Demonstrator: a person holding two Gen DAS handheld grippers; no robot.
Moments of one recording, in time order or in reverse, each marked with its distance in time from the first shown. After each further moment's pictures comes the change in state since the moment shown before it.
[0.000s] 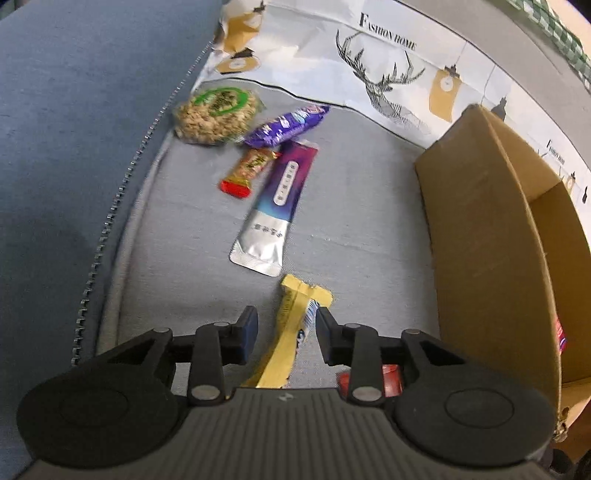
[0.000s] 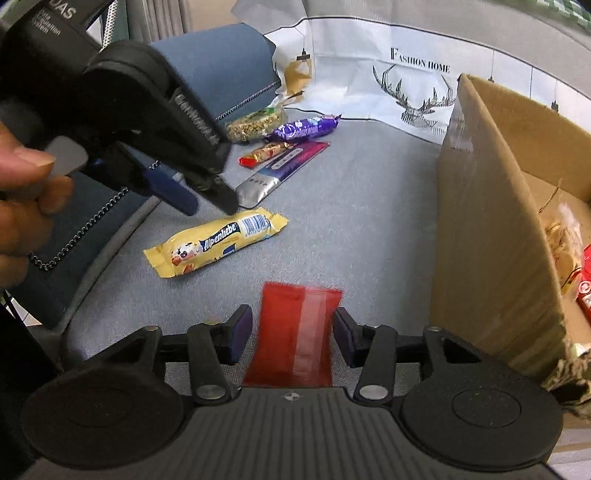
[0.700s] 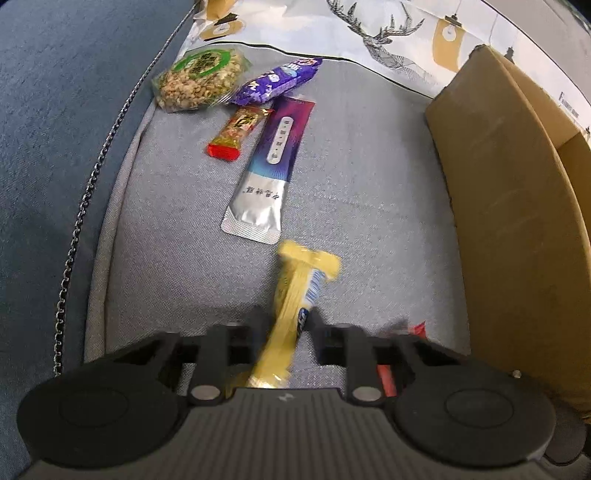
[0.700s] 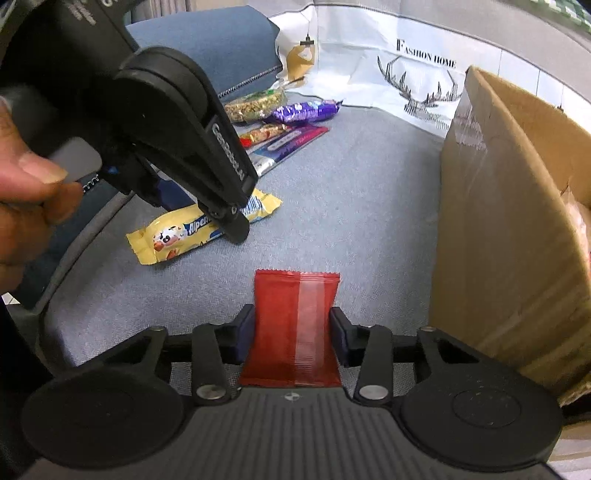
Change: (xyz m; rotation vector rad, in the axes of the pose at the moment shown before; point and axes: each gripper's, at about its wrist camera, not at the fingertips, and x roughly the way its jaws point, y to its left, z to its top) left arm 0.026 -0.007 -0.004 0.078 0.088 0.051; right arm 0.009 0.001 -0.002 -0.061 0.003 -0.037
